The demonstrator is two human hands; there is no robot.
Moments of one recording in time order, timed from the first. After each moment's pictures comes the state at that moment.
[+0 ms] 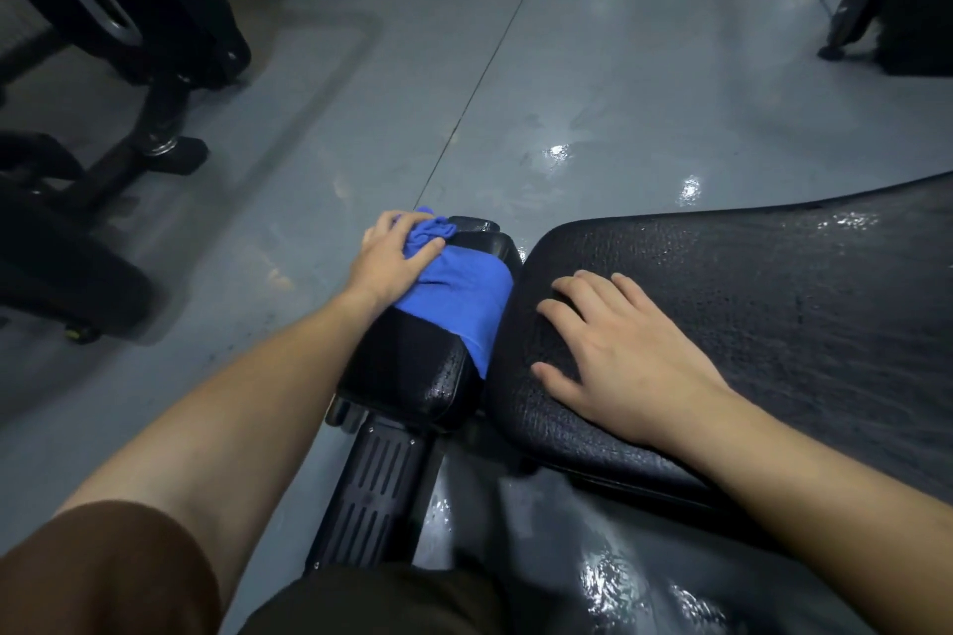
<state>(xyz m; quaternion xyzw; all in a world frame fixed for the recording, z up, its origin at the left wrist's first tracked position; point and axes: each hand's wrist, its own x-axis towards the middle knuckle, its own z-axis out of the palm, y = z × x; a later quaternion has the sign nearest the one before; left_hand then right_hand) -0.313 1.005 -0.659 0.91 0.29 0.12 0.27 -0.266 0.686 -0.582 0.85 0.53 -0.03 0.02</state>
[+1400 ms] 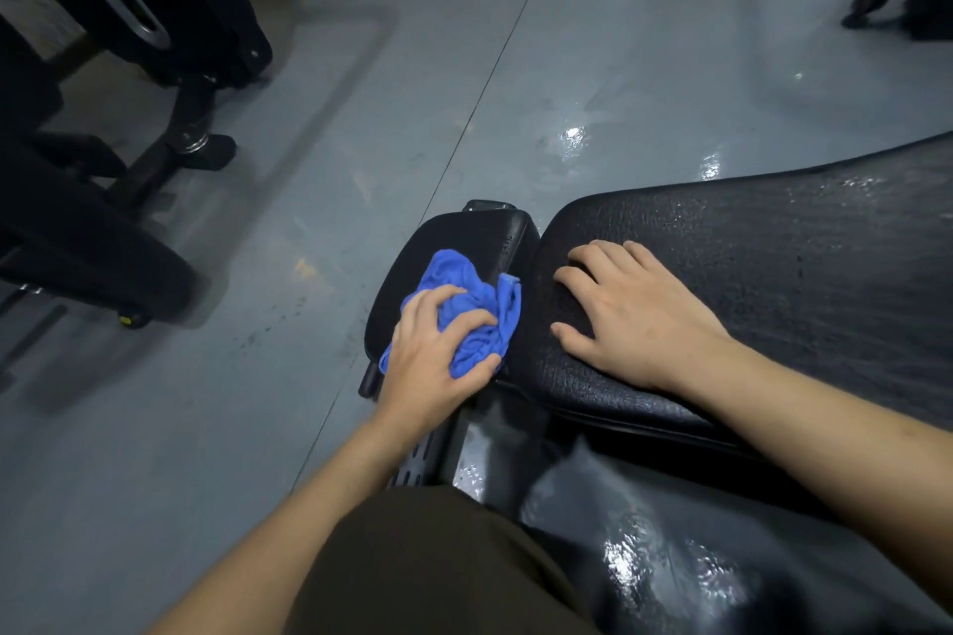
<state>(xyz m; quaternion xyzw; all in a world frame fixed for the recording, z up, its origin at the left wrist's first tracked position) -0.436 0.873 -0.645 0.95 0.17 0.17 0.20 -0.269 0.687 -0.575 0.85 0.52 -0.02 0.04</state>
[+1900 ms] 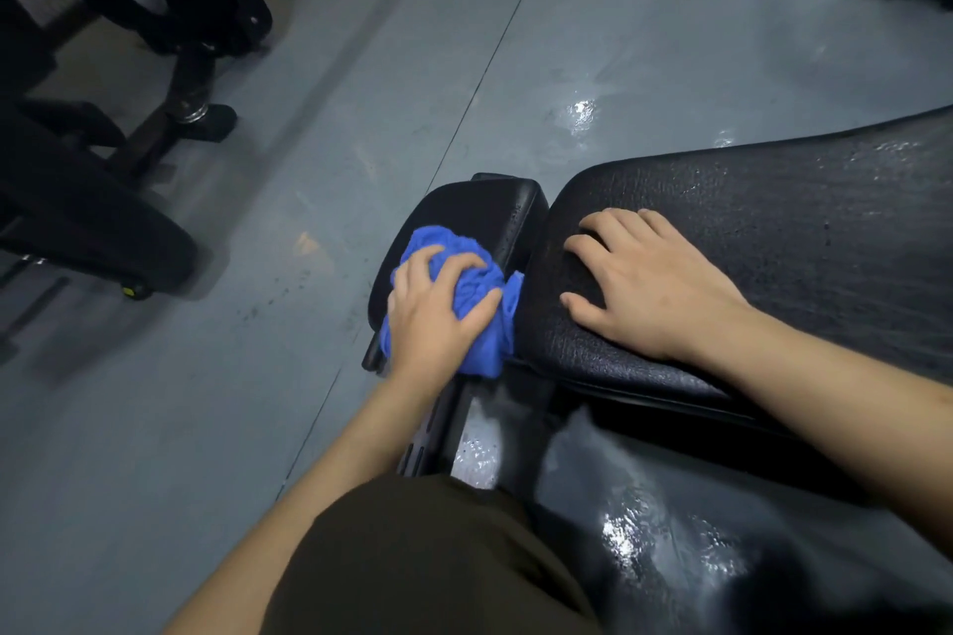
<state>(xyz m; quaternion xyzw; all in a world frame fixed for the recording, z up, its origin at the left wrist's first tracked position) -0.420 0.874 -0.652 0.91 0.30 0.21 0.21 -0.268 0.690 -0.577 0.85 0.53 -0.01 0.04</state>
